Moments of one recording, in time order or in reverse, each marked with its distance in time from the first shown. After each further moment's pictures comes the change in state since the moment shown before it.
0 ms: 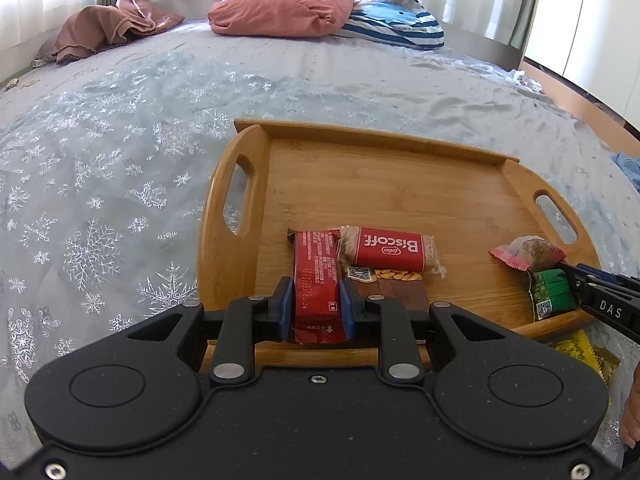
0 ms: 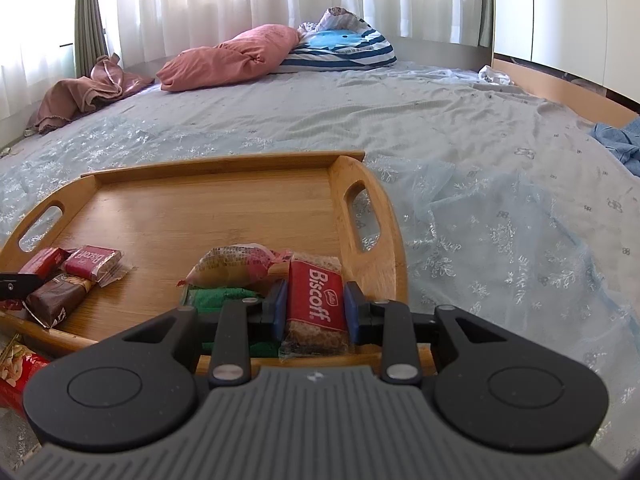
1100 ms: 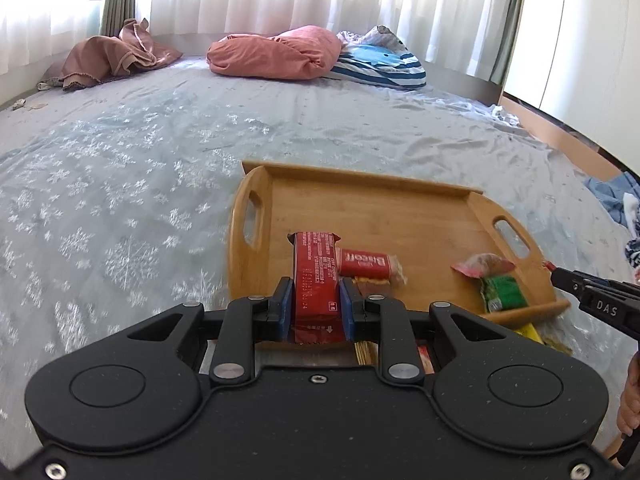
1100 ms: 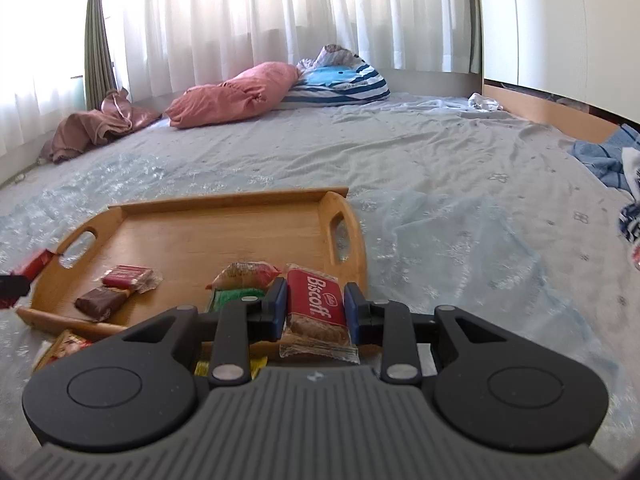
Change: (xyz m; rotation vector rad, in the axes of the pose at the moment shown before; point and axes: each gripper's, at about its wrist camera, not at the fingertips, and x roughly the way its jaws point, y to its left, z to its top) left arm -0.076 0.005 -0.012 -0.001 -0.121 -0.040; right arm -0.067 -0.013 -0.004 0.012 -0.098 0.008
